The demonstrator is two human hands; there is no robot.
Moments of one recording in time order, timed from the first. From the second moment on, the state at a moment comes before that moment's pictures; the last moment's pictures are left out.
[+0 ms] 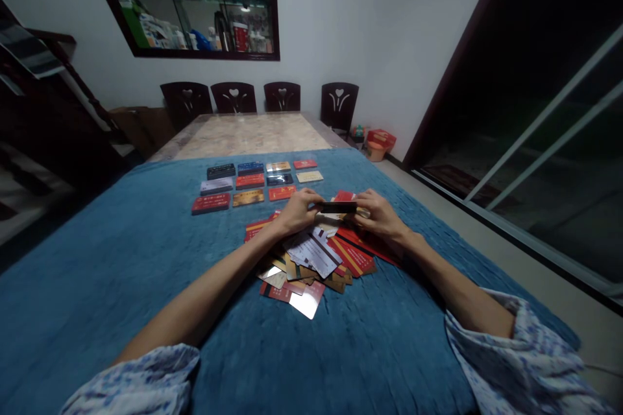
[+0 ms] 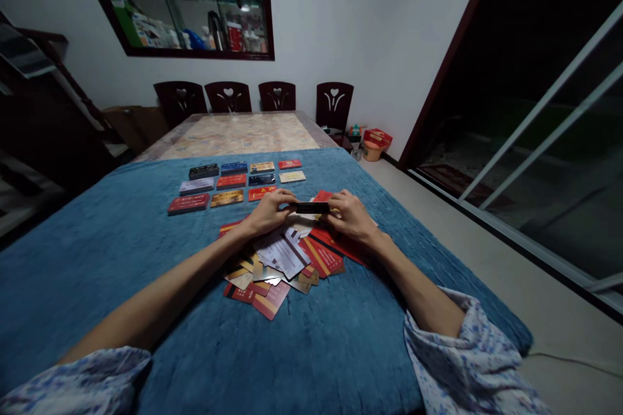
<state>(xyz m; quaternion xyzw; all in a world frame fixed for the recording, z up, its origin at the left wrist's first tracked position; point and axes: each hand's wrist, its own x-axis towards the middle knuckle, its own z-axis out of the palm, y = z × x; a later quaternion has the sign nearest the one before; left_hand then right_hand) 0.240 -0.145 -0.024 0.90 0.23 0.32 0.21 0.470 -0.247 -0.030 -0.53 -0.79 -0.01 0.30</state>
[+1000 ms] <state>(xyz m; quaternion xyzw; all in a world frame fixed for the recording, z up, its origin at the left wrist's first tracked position) 0.244 -0.164 -0.009 0.88 0.16 0.38 0.26 0.439 -0.265 -0.016 -0.48 -0.76 -0.15 0.41</state>
